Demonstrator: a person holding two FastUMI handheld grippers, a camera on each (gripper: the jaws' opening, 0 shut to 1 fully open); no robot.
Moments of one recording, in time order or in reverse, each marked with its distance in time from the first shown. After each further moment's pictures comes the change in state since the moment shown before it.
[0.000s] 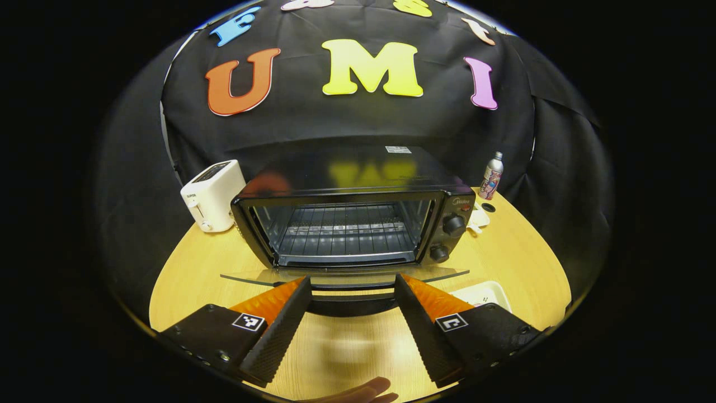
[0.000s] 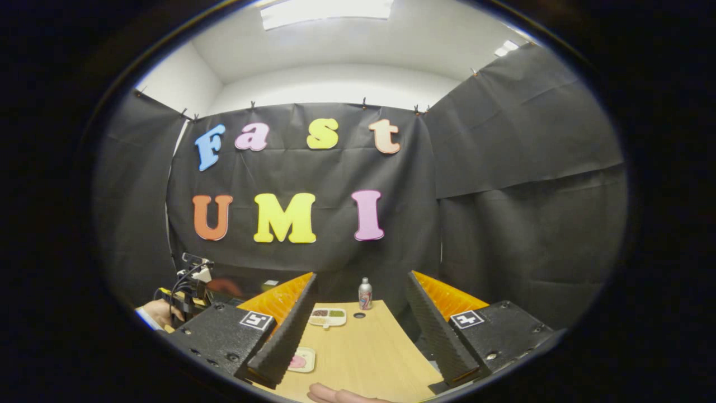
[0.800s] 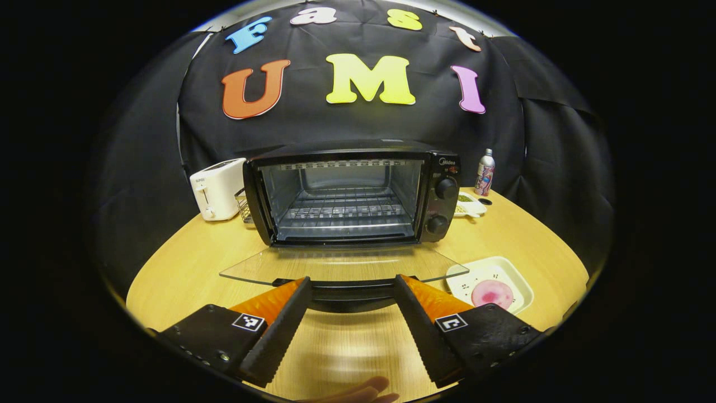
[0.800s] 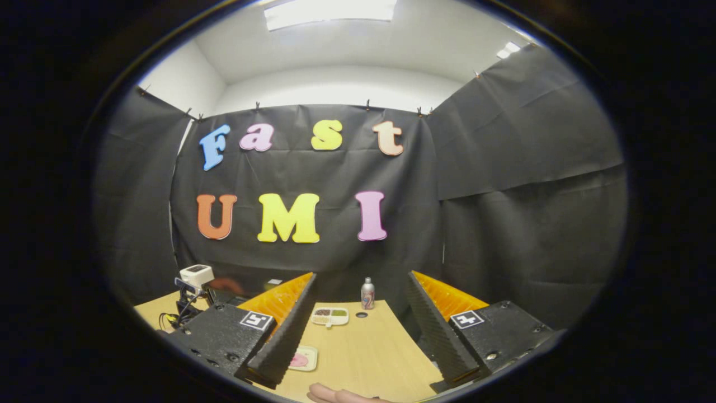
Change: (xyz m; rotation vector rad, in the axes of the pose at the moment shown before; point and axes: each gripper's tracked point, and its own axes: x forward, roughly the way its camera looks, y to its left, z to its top) left arm -0.002 -0.007 -0.071 0.005 -0.146 0.011; right arm -0.010 0.005 -0.009 -0.013 -0.007 0.006
